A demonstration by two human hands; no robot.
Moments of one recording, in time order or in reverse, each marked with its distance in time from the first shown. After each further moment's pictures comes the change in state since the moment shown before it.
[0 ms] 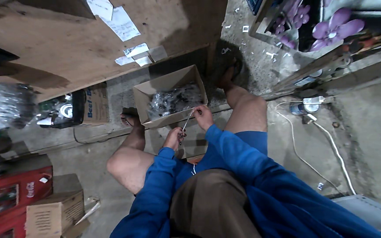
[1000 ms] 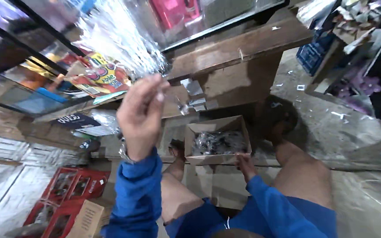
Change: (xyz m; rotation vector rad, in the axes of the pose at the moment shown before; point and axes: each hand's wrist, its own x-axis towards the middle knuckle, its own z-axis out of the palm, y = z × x) left_hand -0.253 0.359 -0.001 0.757 0.371 1.633; right_hand 0.014 0.016 0.009 0.406 -0.104 0.289
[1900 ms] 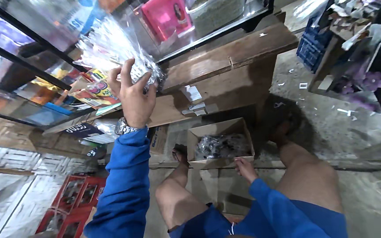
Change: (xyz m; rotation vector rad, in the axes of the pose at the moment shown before) left_hand 0.059 -0.097 -0.004 0.932 0.025 0.095; right_hand 0.007 0.001 0.006 -0.121 -0.085 0.094
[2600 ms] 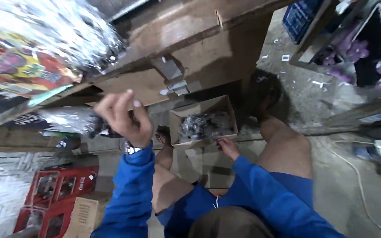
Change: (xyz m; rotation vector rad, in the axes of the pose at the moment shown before) left_hand -0.126 0.054 0.040 -0.396 0.174 -0.106; right_hand 0.001 -0.003 -0.001 -0.020 -0.064 0.043
